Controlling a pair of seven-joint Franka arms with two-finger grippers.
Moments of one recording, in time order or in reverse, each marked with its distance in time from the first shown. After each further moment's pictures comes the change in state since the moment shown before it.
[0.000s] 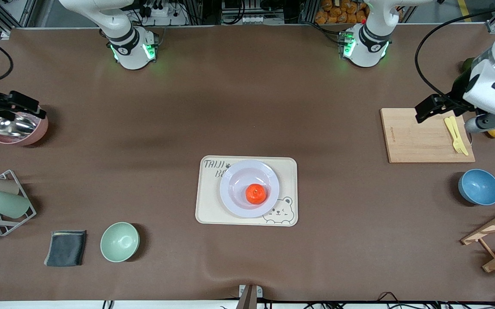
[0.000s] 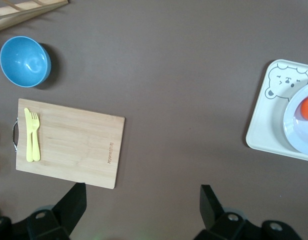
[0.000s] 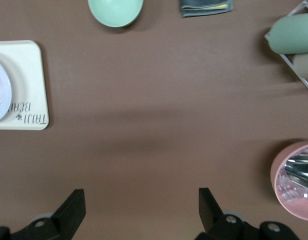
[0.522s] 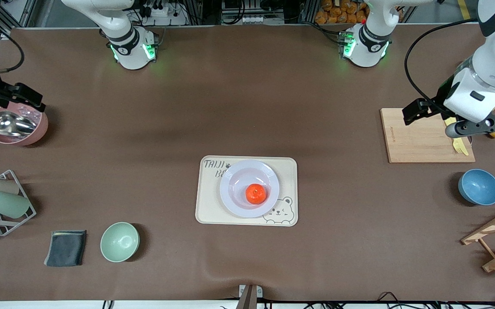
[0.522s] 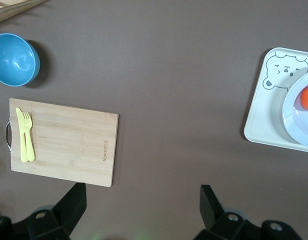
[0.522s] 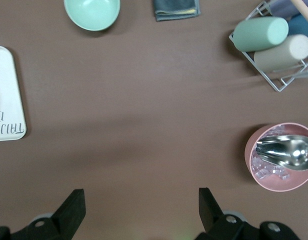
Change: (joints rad) left arm -0.009 0.015 -0.015 -0.002 0.000 0.000 0.000; right arm -0.097 -0.050 0.234 0.017 -0.148 -0.032 0.167
